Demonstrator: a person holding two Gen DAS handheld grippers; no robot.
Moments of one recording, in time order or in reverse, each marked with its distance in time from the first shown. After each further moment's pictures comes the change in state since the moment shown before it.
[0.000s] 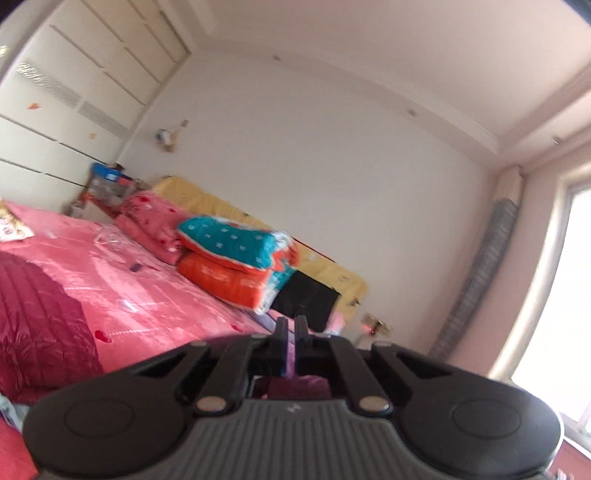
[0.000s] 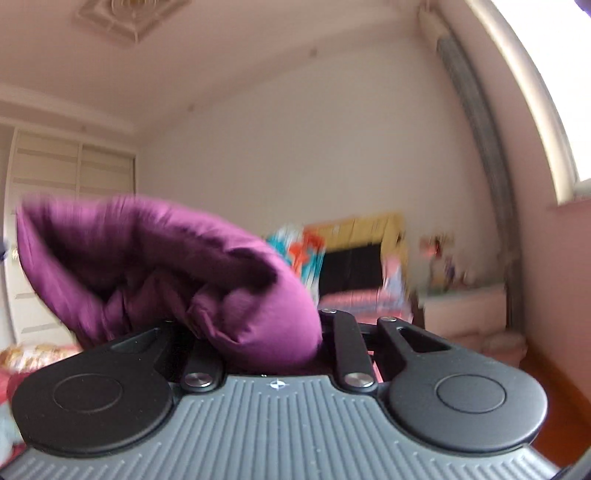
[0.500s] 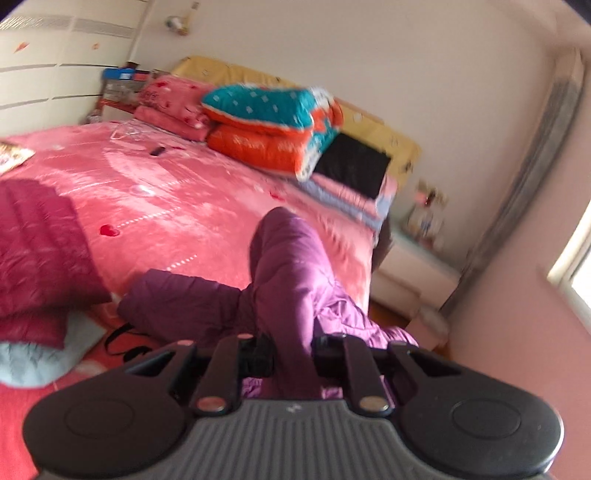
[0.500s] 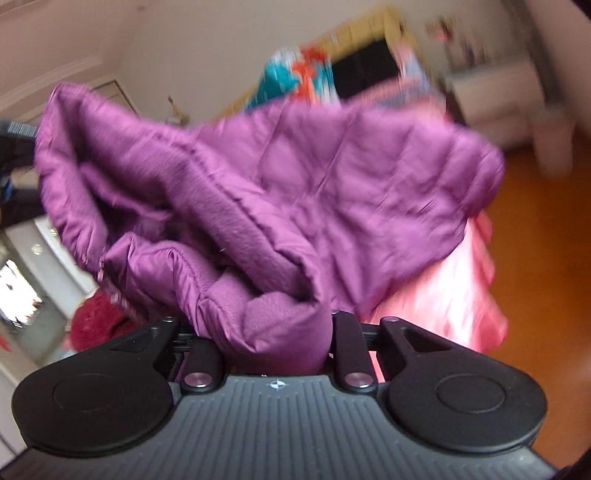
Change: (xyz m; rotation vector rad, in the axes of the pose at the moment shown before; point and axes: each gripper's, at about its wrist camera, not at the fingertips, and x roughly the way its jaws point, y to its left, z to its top) left arm 0.137 -0.006 -0.063 0.024 0.418 0.182; right arm 0.057 -0.014 -0.173 0.352 0.520 0.155
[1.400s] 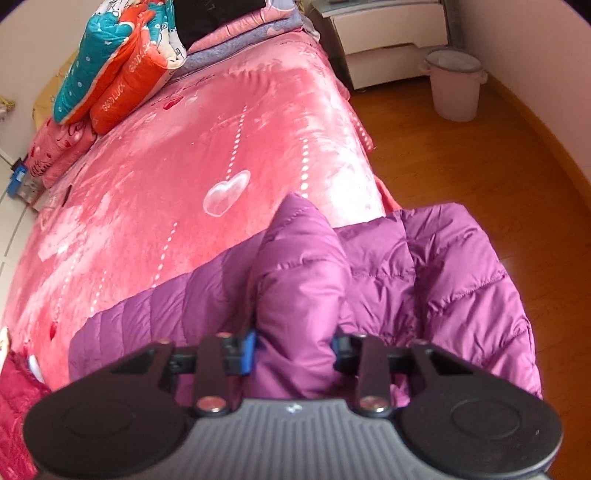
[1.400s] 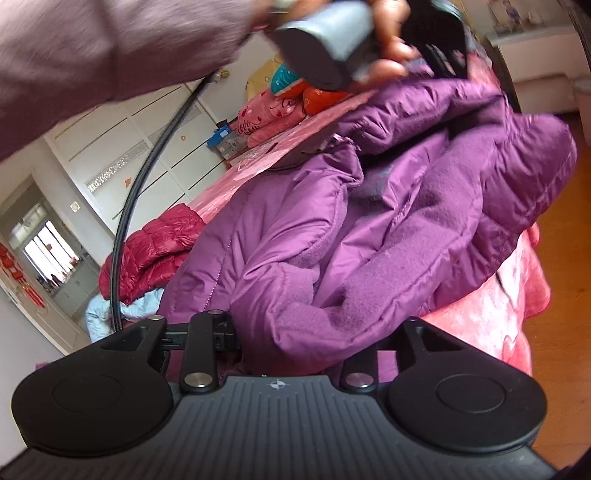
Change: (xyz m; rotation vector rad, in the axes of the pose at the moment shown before) left arm 0.282 -0.206 -0.102 0.819 0.507 0.290; right arm 0.077 0.014 -0.047 0.027 0.201 0.182
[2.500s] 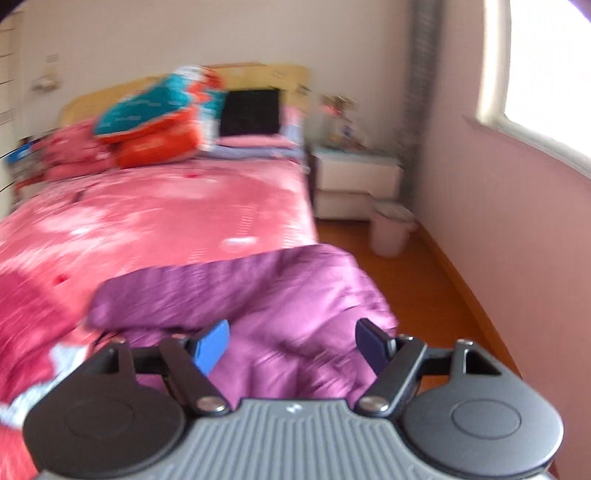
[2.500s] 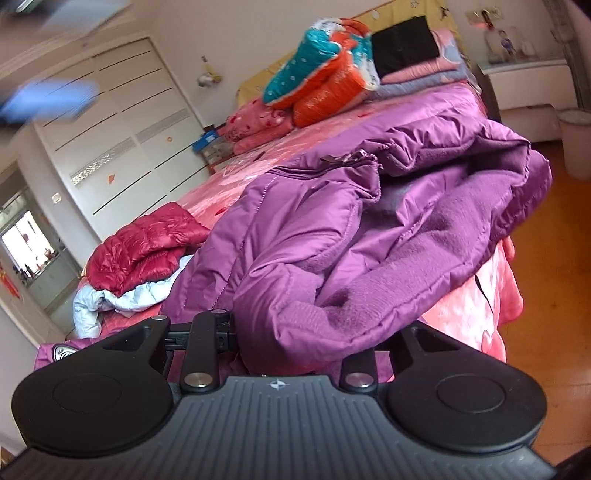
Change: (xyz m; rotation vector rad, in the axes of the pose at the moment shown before) left arm -0.226 0.095 -0.200 -0.232 -0.420 -0.285; right arm 0.012 0.057 -0.011 -0.090 -0.051 -0.103
